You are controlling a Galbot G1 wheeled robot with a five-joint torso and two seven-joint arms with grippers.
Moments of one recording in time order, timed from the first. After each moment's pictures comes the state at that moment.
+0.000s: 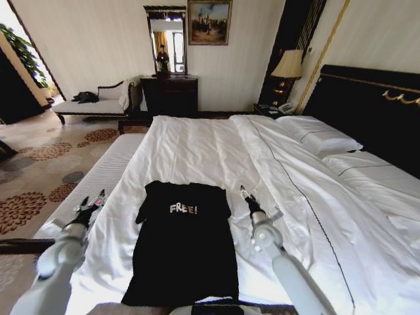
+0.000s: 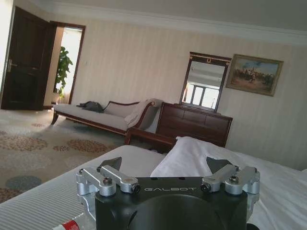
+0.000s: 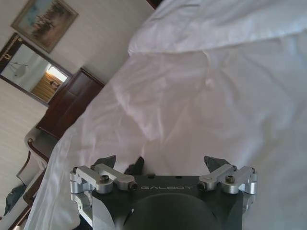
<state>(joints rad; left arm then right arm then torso) 1.53 -1.18 -1.00 -1.97 -0.75 0.07 -0.02 -1.24 1.26 0.29 1.88 1.19 0.01 0.50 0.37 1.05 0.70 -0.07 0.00</state>
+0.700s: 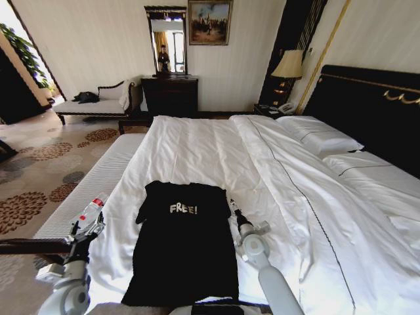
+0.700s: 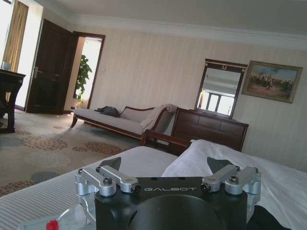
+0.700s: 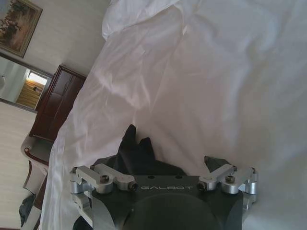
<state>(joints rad) 1.65 -1.35 -1.02 -1.98 -0.67 -0.09 0.03 -1.25 1.43 0.31 1.82 1.26 0.00 0.50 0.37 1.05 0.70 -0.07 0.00</state>
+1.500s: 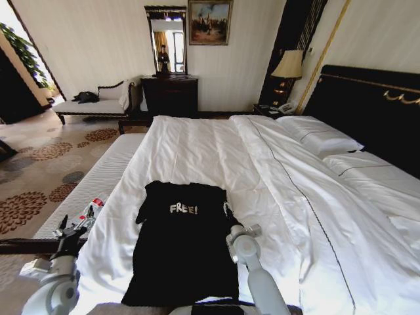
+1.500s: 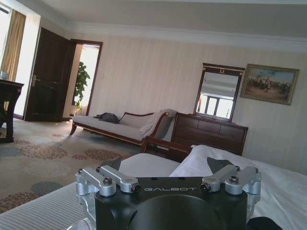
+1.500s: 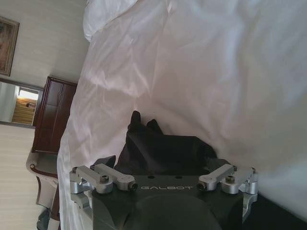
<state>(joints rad) 1.65 -1.32 -1.06 -1.99 -0.69 -0.07 0.05 -1.24 1.54 0.32 1.84 1.32 0.02 0.57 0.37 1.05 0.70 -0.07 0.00</state>
